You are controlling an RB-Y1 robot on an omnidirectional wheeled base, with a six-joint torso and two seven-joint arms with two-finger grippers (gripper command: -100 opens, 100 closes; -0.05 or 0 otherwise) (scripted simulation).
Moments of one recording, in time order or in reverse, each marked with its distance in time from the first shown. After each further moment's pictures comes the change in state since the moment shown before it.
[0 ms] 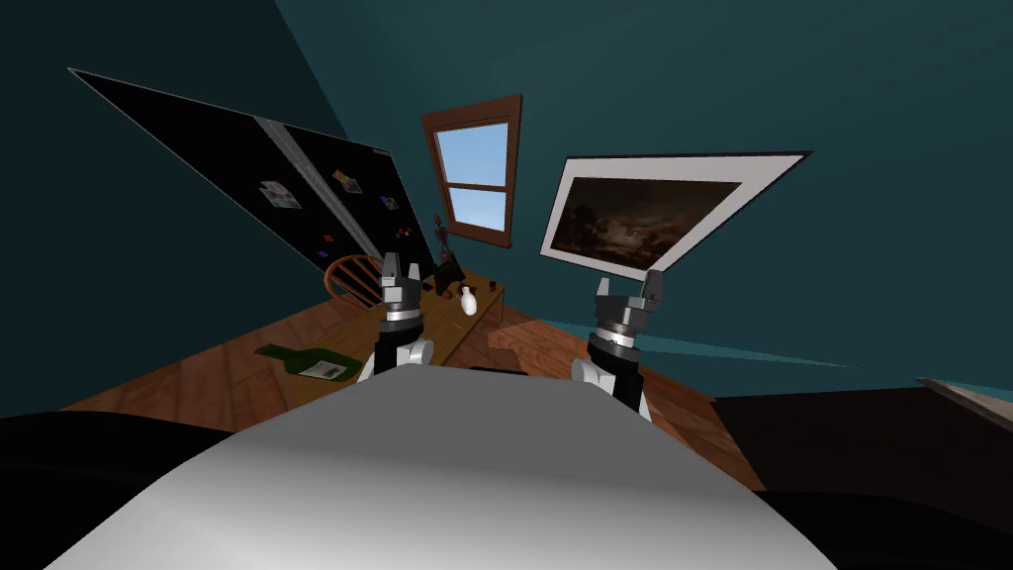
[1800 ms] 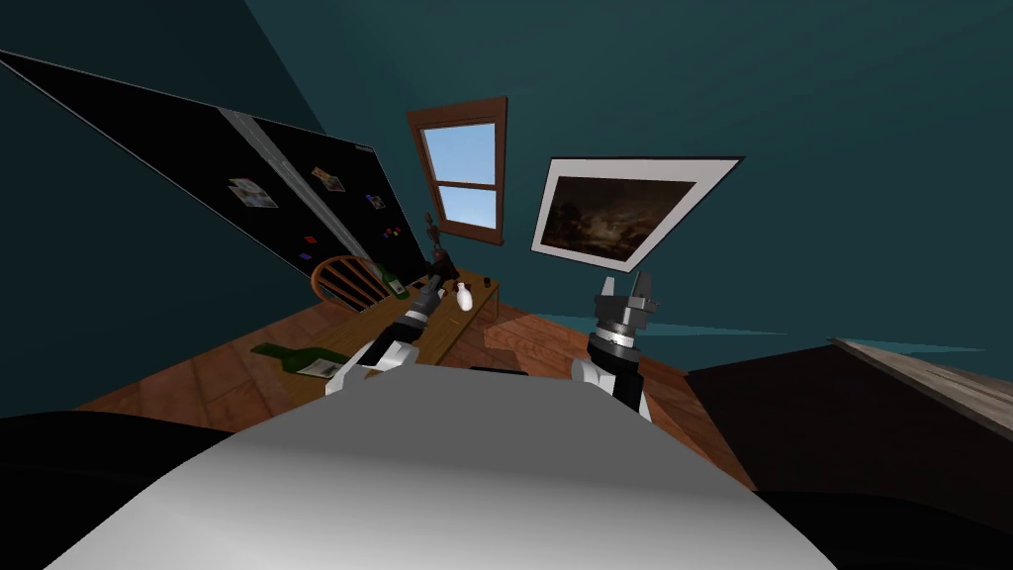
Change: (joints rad) left arm -0.005 0.445 -0.098 0.115 0.253 0.427 -0.012; right arm 0.000 0.000 0.000 0.000 0.000 0.000 0.000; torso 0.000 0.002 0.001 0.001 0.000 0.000
